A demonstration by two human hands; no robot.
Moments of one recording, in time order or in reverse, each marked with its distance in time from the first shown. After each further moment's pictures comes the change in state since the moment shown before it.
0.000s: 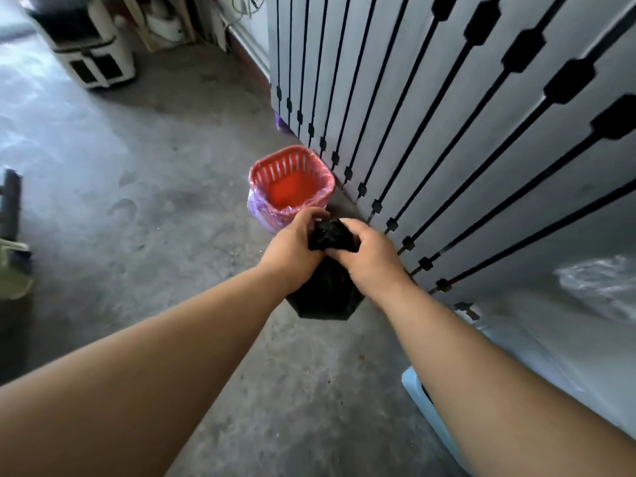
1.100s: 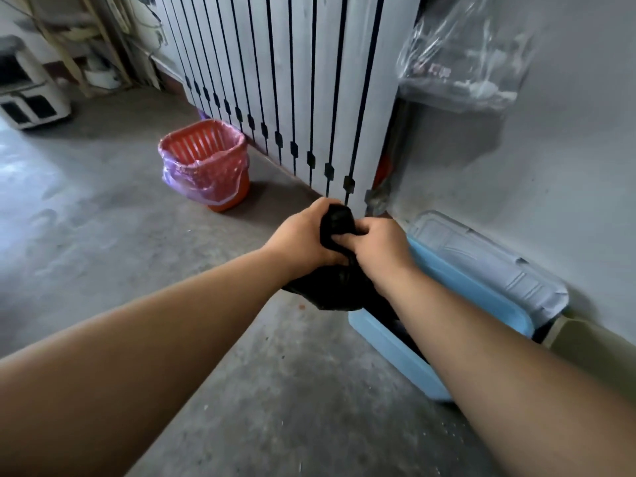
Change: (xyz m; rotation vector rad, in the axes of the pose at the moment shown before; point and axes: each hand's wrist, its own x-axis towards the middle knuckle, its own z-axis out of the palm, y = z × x) left_hand -0.133 -0.024 0.285 0.255 -0.099 0.410; right_hand -0.175 0.281 -0.058 0.162 0.307 0.042
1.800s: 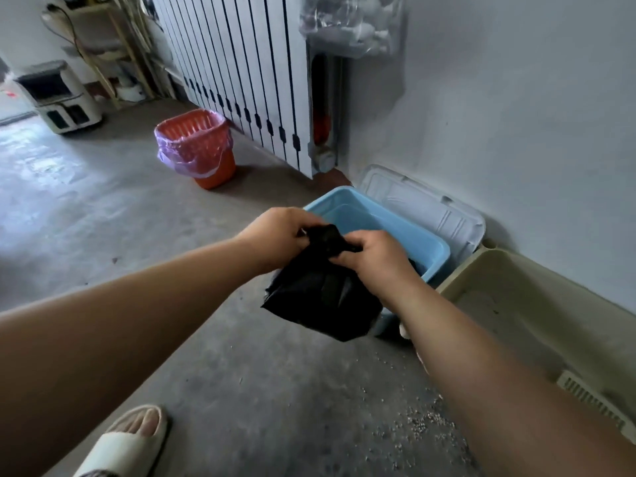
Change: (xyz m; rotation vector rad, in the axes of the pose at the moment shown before) left_hand -0.113 0.104 0.138 0.277 0.009 0.074; right_hand -0.143 0.138 -0.138 -0.052 -0.193 -0.199
